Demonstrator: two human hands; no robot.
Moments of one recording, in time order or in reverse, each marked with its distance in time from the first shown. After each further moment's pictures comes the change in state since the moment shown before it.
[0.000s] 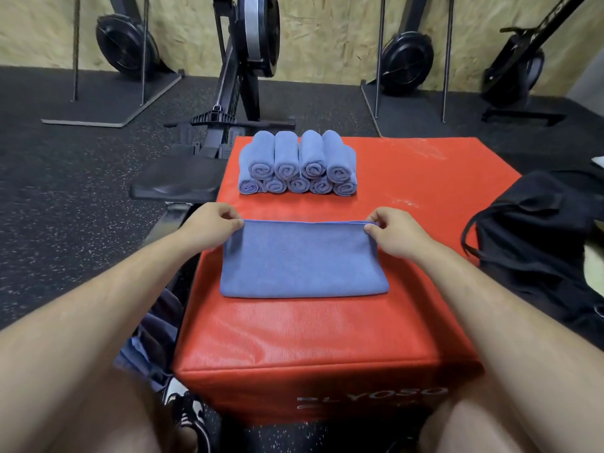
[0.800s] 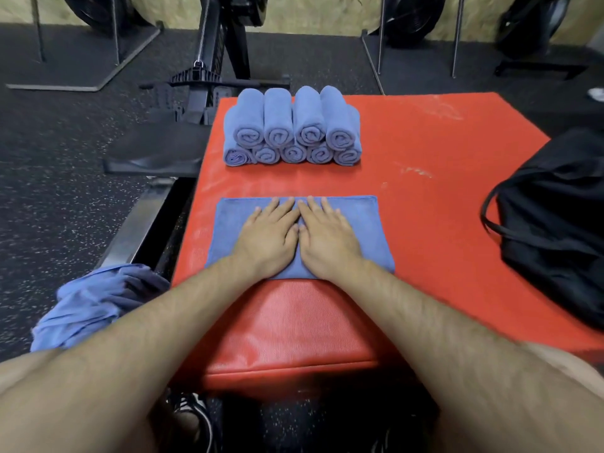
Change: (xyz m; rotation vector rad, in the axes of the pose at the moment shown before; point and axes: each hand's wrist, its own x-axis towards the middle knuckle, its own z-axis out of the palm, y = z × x) left_hand -0.020 0.028 0.119 0.447 -0.130 0.372; right_hand -0.011 -0.066 0.121 -0.327 -0.085 -0.156
